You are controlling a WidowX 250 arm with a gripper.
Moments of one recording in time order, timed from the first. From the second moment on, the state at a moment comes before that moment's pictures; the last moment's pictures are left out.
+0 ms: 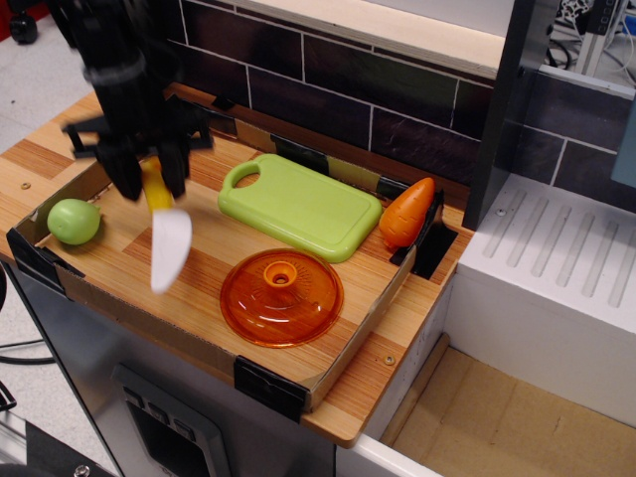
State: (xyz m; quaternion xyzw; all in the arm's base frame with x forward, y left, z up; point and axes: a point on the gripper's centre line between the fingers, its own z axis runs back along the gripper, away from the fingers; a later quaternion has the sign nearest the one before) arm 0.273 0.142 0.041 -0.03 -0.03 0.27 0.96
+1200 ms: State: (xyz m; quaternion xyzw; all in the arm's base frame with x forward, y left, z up) arm 0.330 0.093 0.032 -0.02 -0.05 0.46 0.88
